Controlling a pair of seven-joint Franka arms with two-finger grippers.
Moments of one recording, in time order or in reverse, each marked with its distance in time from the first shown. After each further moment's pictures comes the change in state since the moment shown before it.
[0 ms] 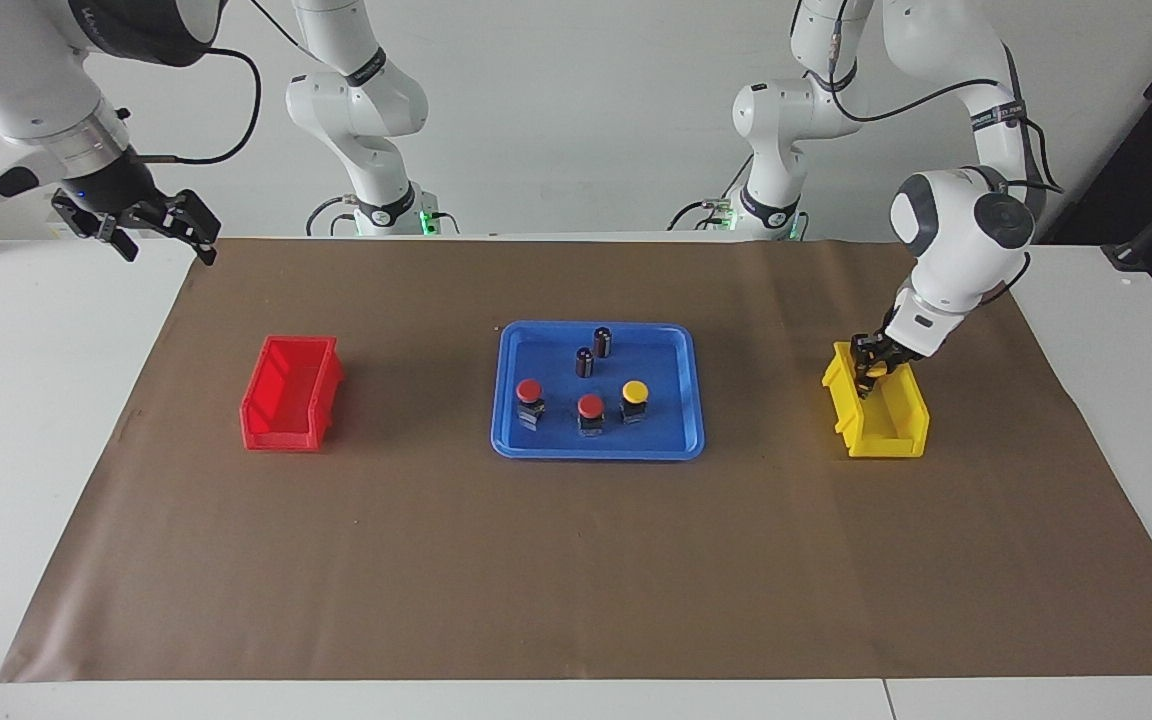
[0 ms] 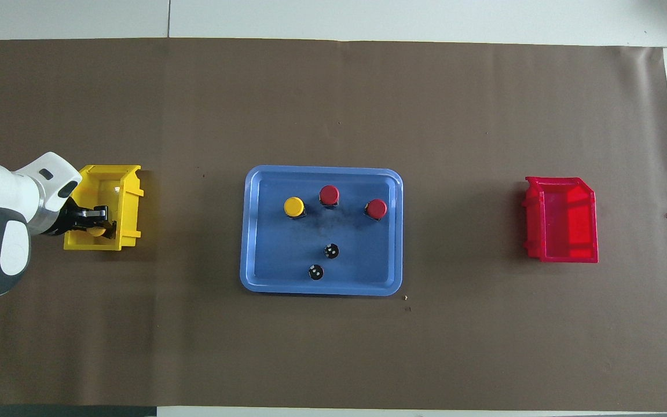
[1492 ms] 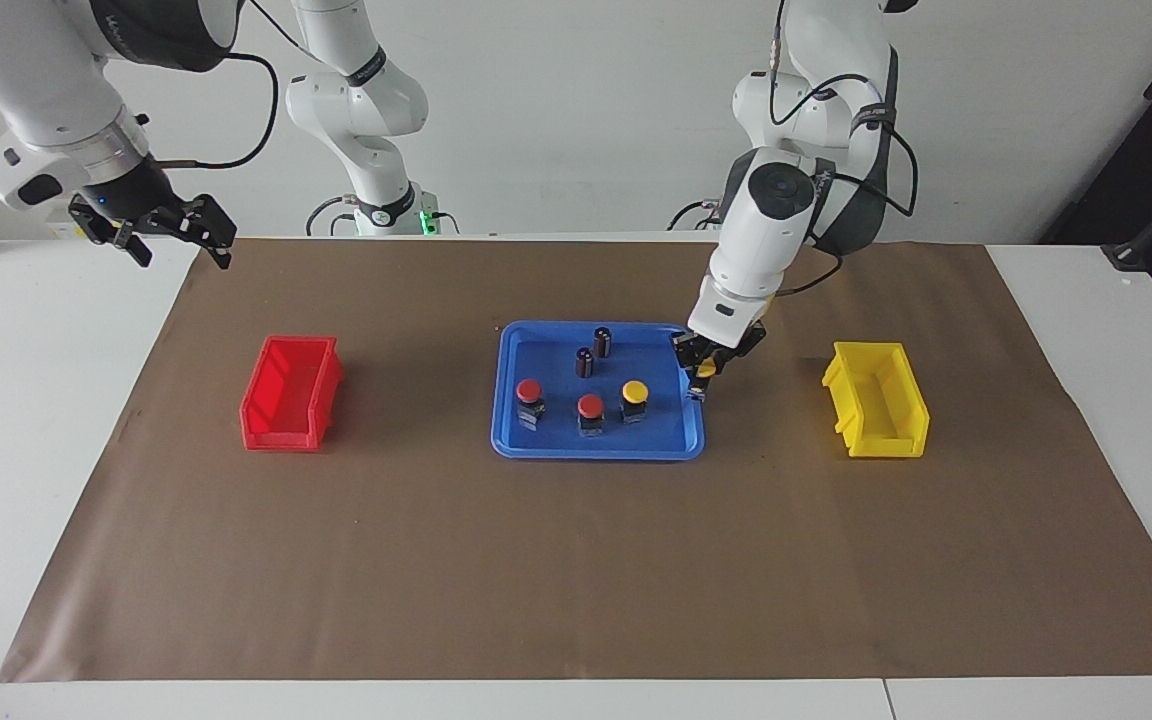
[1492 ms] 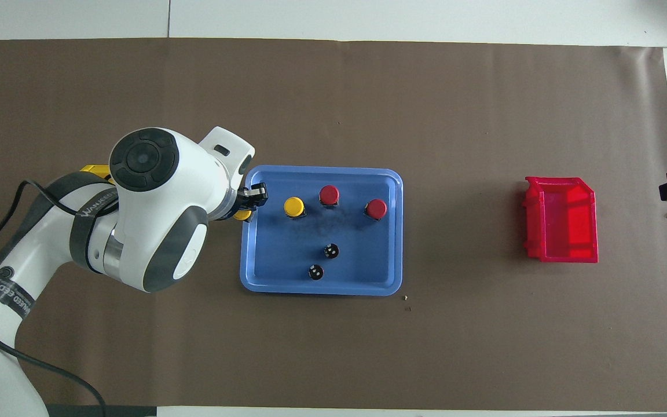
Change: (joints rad) left arm -0.507 0.131 -0.022 0.259 -0.065 -0.053 -0.614; right arm 0.022 0.000 0.005 -0.007 -0.004 0.008 0.000
